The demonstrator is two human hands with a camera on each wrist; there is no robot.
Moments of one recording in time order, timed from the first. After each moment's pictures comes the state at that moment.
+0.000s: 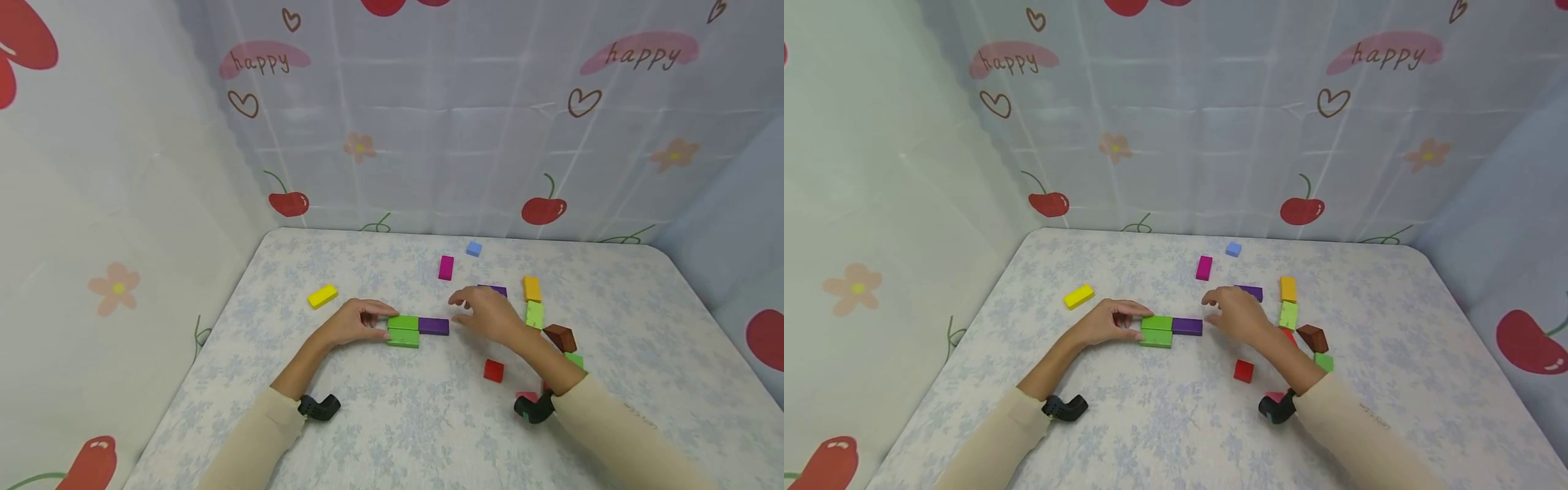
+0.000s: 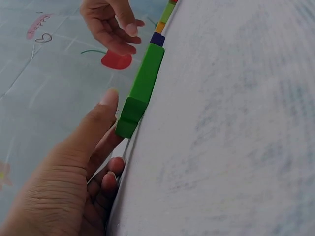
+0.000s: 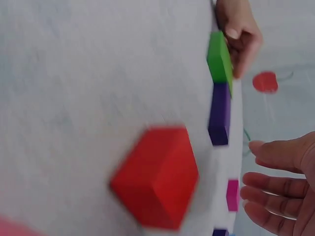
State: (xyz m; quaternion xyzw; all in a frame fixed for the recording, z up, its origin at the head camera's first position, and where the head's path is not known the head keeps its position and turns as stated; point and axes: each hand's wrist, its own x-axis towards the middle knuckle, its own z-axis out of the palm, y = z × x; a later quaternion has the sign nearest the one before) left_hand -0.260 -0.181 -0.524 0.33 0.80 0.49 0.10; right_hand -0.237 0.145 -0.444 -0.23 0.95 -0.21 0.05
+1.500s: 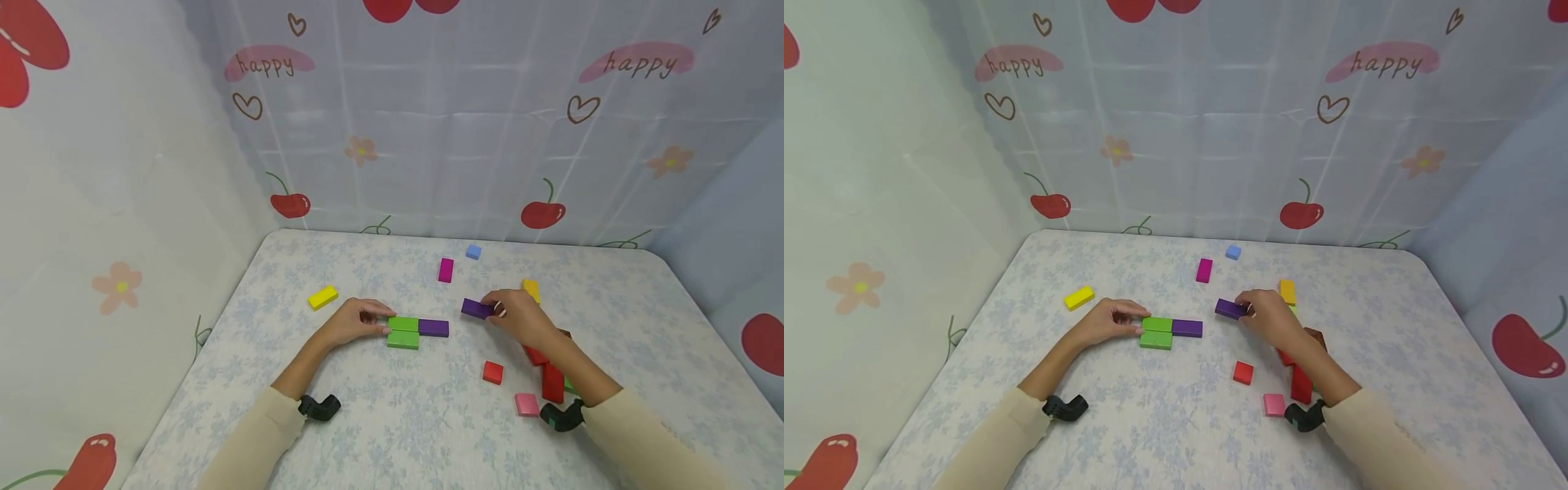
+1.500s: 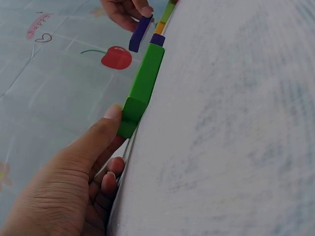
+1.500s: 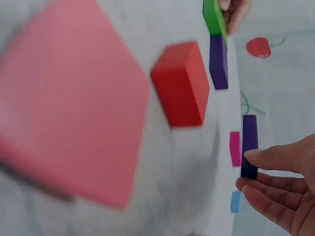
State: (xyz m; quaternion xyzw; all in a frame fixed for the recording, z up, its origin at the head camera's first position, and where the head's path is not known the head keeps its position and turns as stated) left_hand -0.245 -0.177 -0.497 0.31 0.79 0.53 0.09; right_hand -0.232 0.197 -0.448 -0.21 0.94 -0.27 0.01
